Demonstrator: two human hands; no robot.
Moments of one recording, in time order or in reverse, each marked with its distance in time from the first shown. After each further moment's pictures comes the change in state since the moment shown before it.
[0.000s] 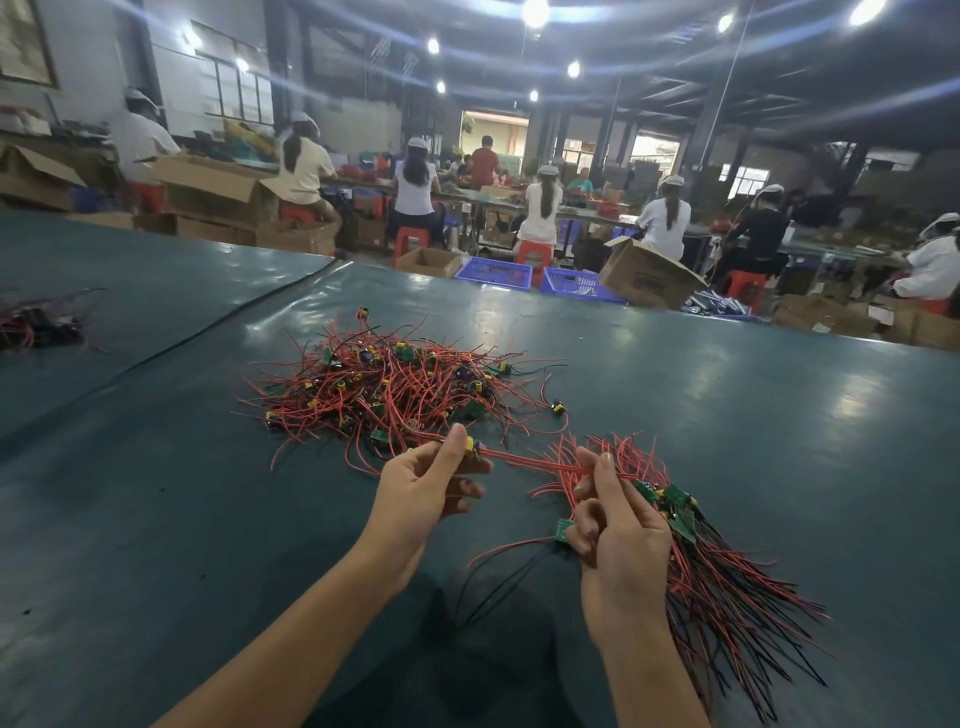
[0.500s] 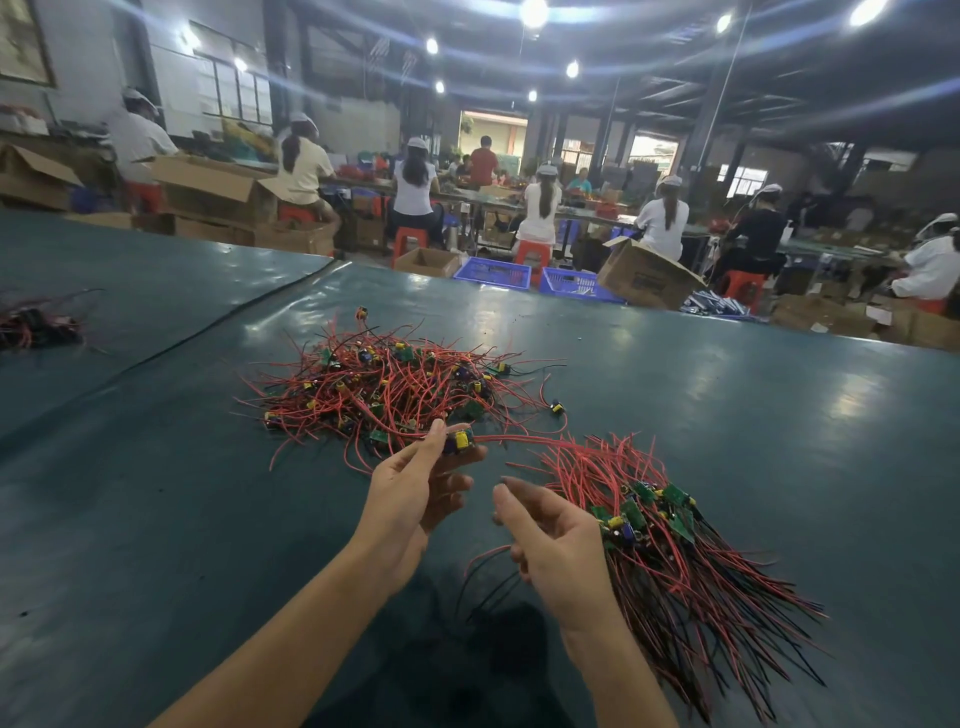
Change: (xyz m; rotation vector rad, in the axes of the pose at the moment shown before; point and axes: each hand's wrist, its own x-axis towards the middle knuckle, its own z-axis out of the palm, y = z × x) left_hand 0.002 0.002 -0.006 -0.178 -0.008 -0.067; right_hand -0.011 0.019 0.010 -0.468 -0.240 0.075
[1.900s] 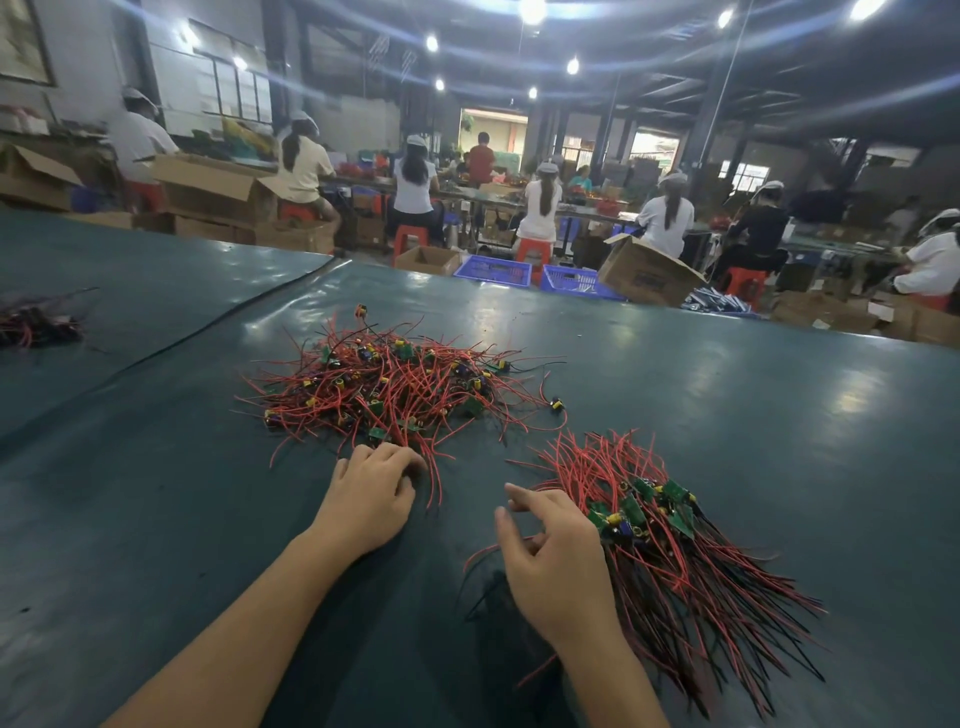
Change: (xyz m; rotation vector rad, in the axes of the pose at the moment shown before) left_hand 0.053 -0.015 -0.071 1.665 -0.048 0.339; right_hand -0.004 0.017 -0.008 -0.708 0.049 -0.301
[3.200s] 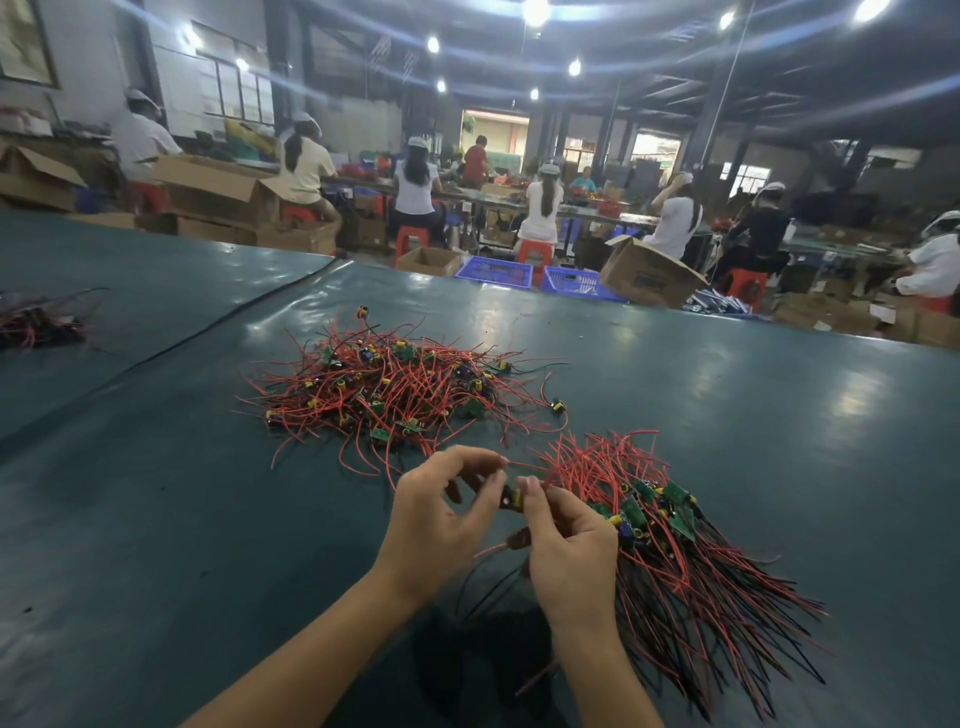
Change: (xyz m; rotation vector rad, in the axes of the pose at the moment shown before) left_hand -0.040 0.082 -0.009 -0.753 0.440 0.290; right_hand 0.005 -0.015 0.002 0.636 0.197 0.240
